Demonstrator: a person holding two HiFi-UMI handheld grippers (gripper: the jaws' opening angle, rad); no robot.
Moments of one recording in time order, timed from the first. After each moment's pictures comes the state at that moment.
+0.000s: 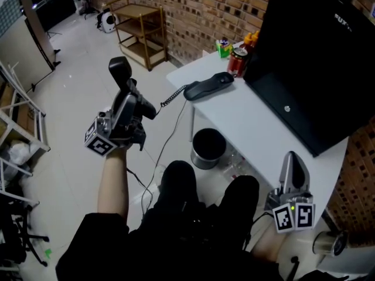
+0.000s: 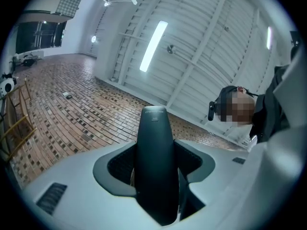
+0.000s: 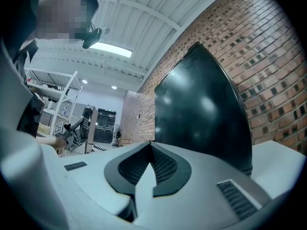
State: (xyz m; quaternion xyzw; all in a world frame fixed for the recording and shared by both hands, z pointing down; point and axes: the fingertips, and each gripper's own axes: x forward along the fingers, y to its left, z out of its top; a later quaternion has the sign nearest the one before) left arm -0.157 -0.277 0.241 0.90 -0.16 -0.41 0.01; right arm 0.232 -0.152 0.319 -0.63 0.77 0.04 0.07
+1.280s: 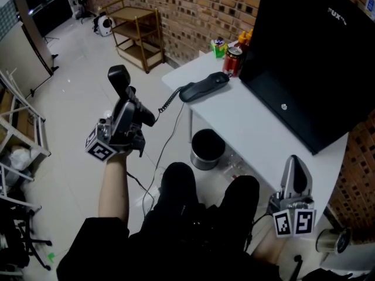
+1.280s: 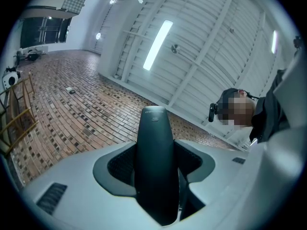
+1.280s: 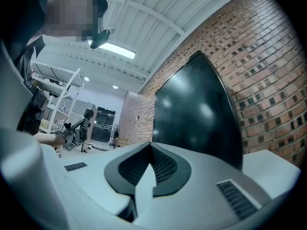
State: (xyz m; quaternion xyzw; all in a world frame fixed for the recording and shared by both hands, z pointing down) left arm -0.148 -0.277 0.256 0.90 -0.16 -0.40 0.04; right arm 0.240 -0.136 0.316 -0.64 0.76 0.07 0.06
